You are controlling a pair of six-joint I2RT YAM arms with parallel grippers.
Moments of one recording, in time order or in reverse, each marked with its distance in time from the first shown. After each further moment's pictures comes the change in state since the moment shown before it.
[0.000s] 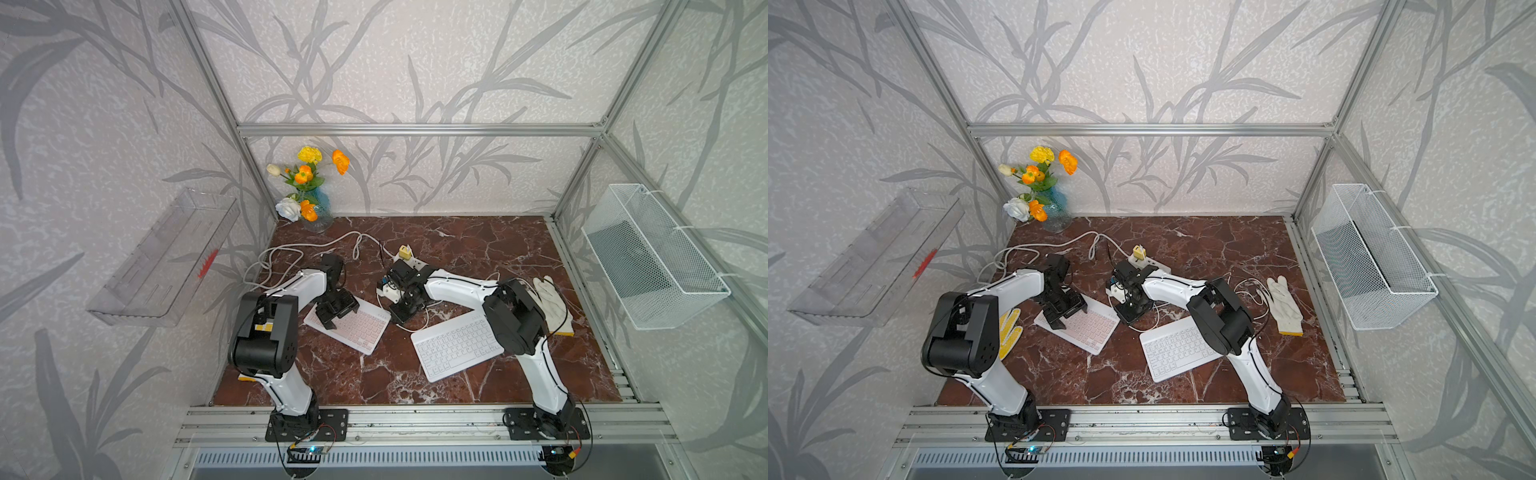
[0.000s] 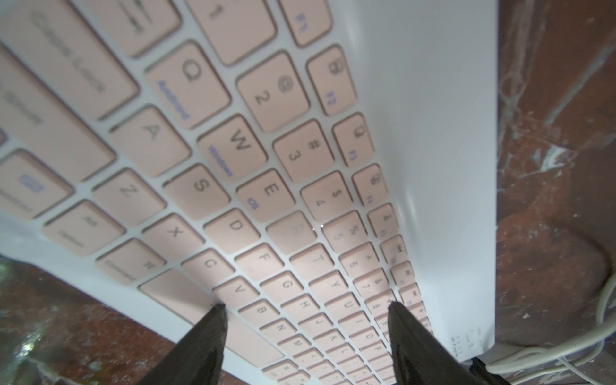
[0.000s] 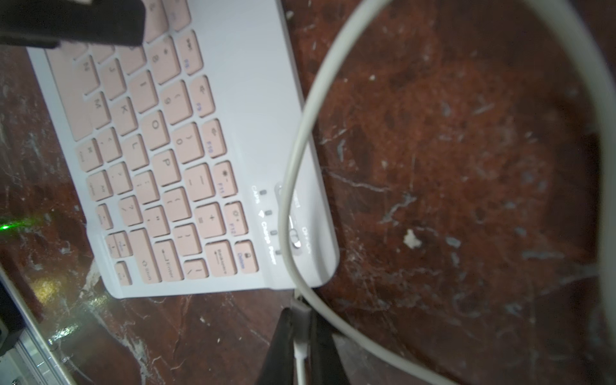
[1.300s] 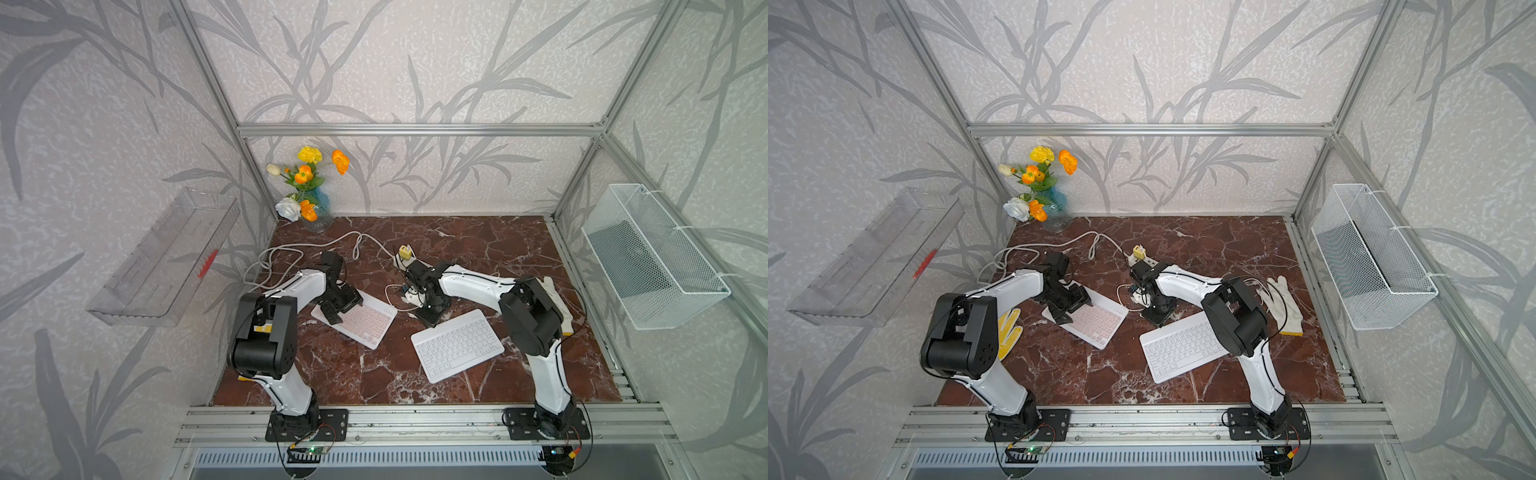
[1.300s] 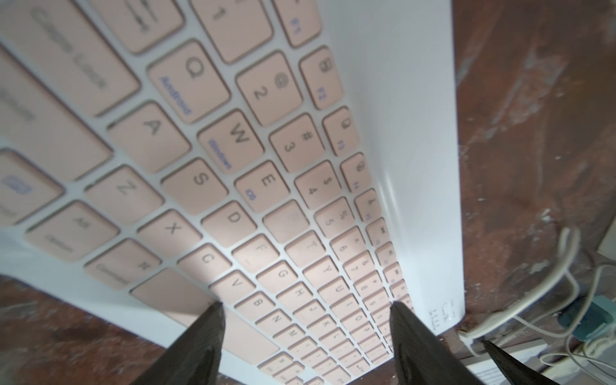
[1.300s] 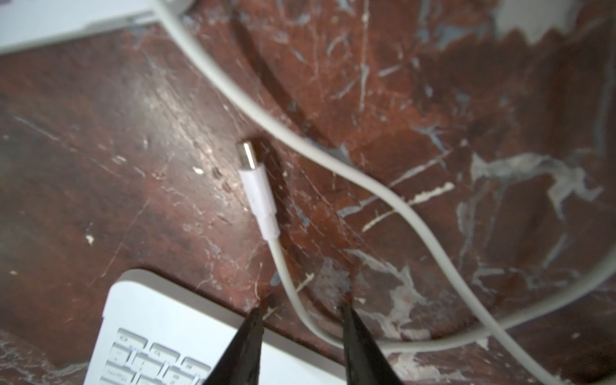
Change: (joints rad) left arm -0.002 -0.041 0.019 0.098 0.104 0.027; right arm -0.105 -0.133 -0.114 -0.221 0.195 -0.220
